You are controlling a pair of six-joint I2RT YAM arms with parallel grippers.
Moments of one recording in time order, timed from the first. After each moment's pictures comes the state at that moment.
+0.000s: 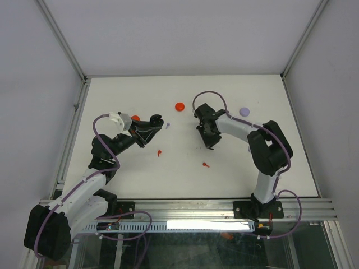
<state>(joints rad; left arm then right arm) -0.37 0.88 0.37 0.79 0.59 -0.26 0.61 1.83 1.20 -0.69 0.09 0.17</state>
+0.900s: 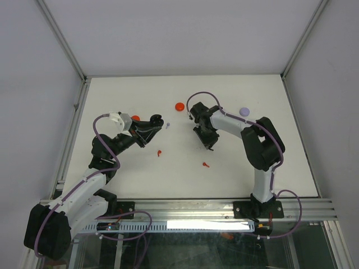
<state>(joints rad) -0.37 0.88 0.37 0.80 0.59 -0.26 0.62 1.93 1.34 -0.84 0.09 0.07</state>
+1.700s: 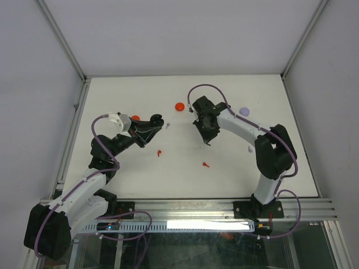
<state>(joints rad) -0.37 0.88 0.37 0.83 0.61 -0.26 0.63 1.81 1.35 -0.85 0.05 0.08</state>
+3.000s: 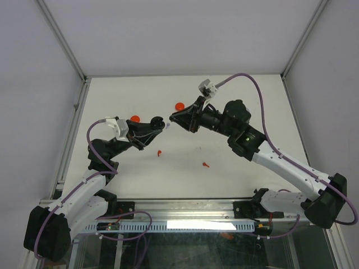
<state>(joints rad) -0.37 0.86 0.36 0.96 0.71 -0.27 0.82 1.16 1.06 0.14 -0.33 0.35</state>
